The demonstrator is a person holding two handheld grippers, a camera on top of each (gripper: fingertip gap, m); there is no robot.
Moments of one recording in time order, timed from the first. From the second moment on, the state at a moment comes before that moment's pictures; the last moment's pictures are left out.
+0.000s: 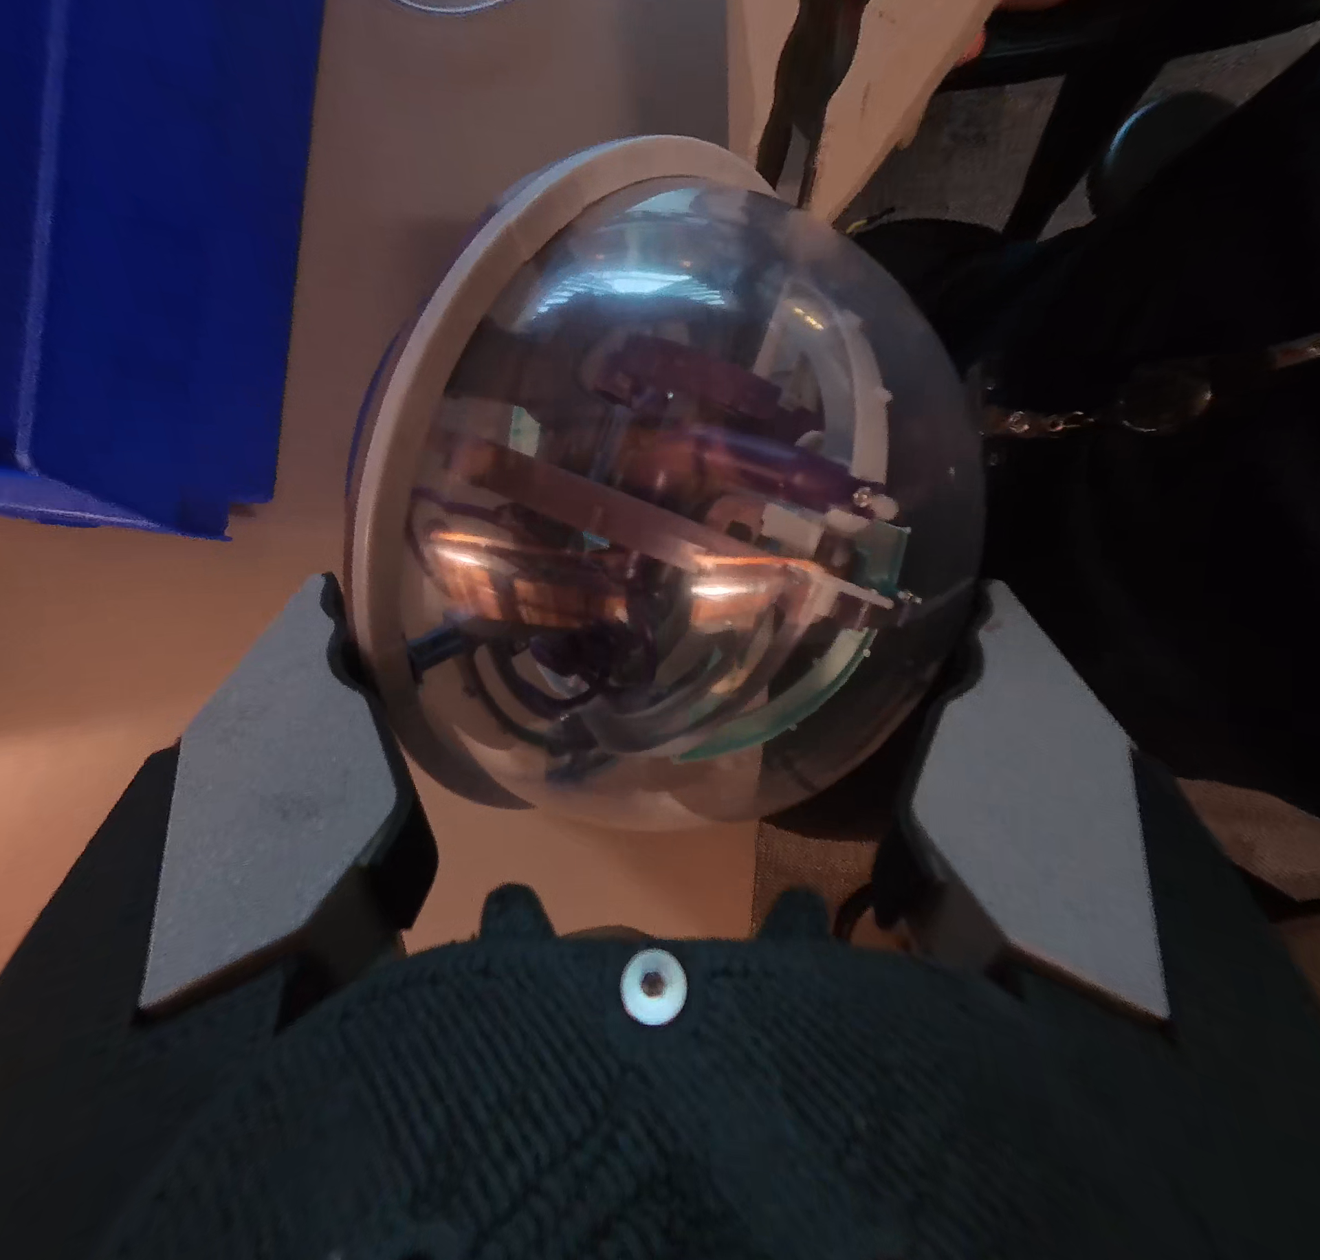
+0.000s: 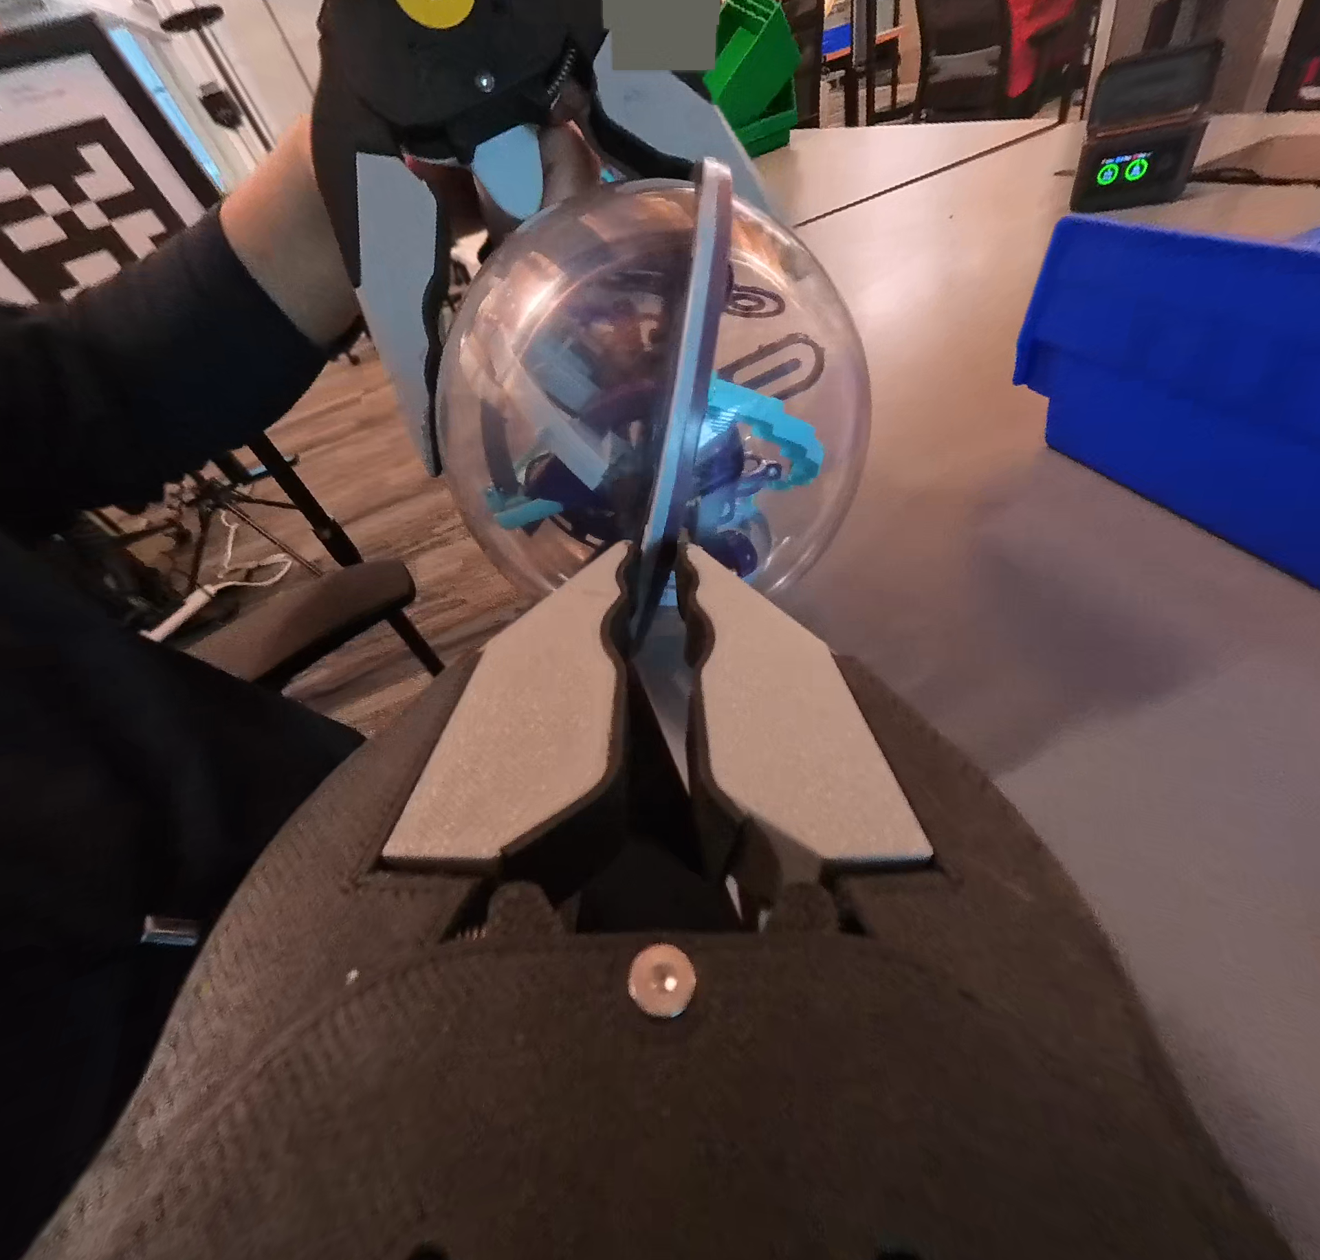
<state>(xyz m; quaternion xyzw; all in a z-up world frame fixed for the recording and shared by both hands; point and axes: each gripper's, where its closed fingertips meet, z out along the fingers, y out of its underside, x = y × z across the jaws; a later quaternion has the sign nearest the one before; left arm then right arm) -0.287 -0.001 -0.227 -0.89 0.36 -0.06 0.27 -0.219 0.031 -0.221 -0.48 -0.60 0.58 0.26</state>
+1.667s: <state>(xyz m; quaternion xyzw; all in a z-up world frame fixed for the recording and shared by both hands) -0.309 -0.006 -0.234 -0.86 0.33 -0.12 0.36 -0.279 0.022 -0.253 -0.26 -0.78 0.56 0.06</state>
